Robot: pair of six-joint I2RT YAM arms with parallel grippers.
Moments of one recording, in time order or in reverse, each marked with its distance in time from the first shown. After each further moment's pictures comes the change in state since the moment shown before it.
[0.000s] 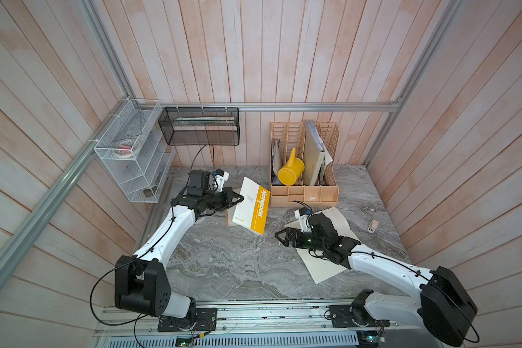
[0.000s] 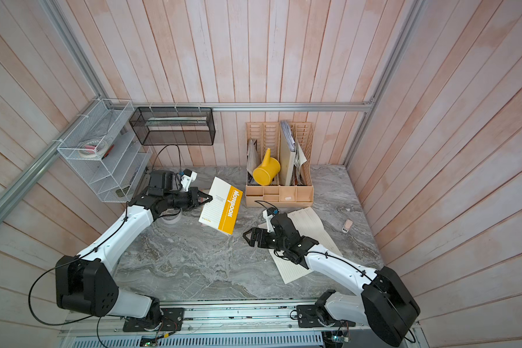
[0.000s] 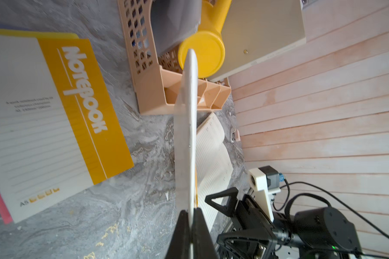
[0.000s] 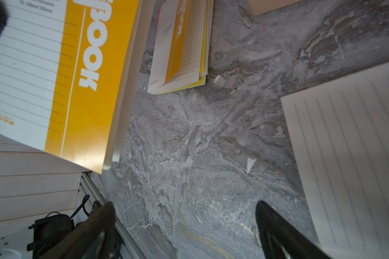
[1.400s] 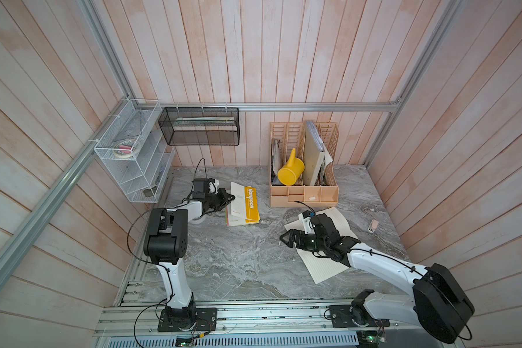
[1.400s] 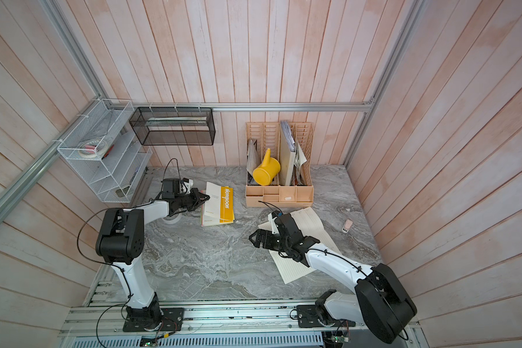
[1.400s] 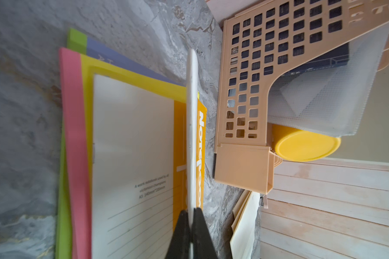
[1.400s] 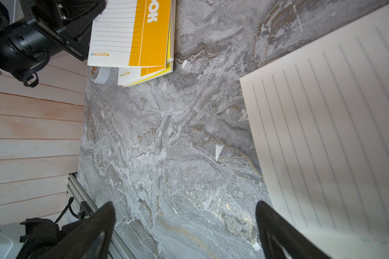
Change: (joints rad) left arm 0.116 0.471 -0.048 0.504 -0.043 -0.219; right arm -0.072 0.039 -0.025 -0.041 -0.051 -0.019
